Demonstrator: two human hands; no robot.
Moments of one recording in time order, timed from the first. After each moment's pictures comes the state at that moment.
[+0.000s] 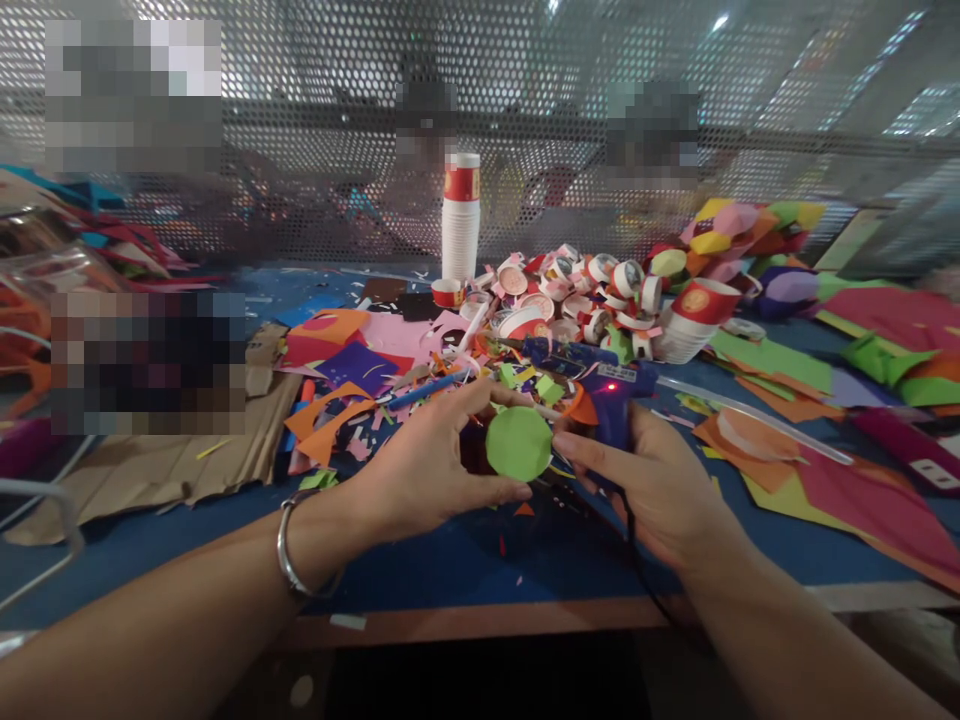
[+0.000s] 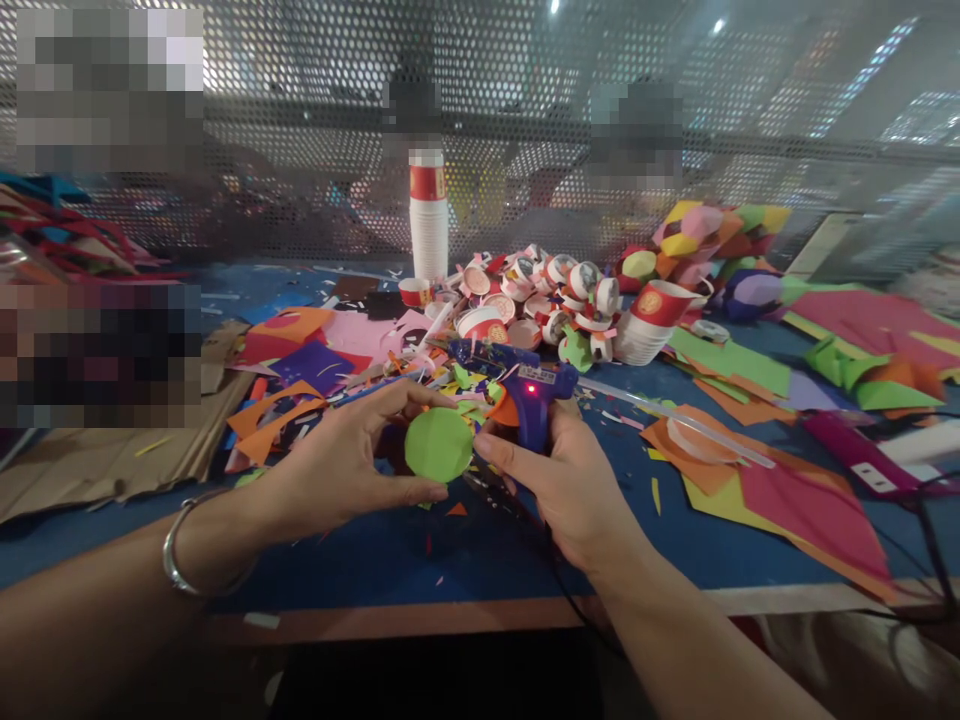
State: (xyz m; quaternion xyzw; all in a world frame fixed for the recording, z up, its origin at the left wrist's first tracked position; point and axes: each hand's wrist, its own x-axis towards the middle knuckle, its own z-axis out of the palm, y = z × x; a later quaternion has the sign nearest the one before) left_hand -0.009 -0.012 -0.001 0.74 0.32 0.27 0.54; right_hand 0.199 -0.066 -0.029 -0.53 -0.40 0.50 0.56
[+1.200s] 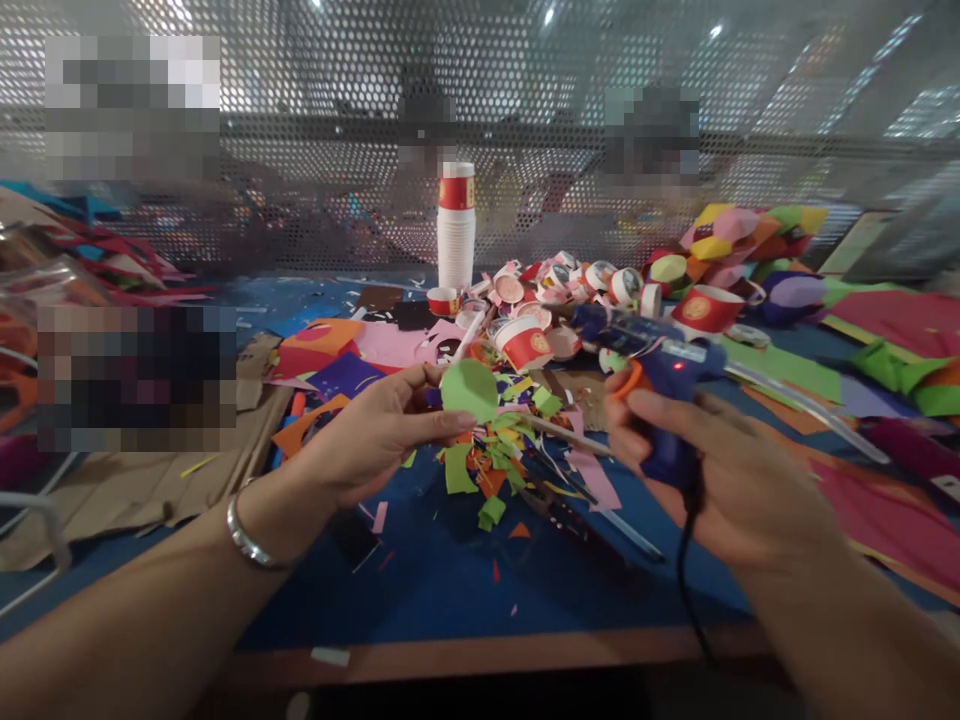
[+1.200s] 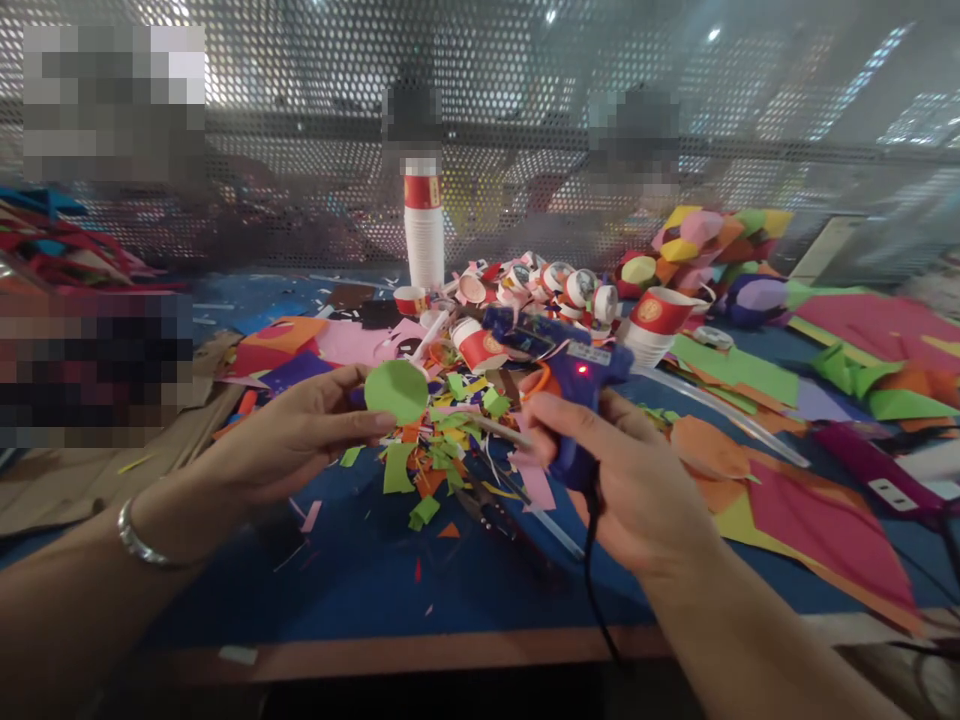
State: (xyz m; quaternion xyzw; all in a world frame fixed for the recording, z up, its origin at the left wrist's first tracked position) left_hand -0.022 0.020 0.007 0.52 0.39 0.34 0.68; right_hand 0.224 -0.057 0.004 -0.51 -0.32 0.52 0.61
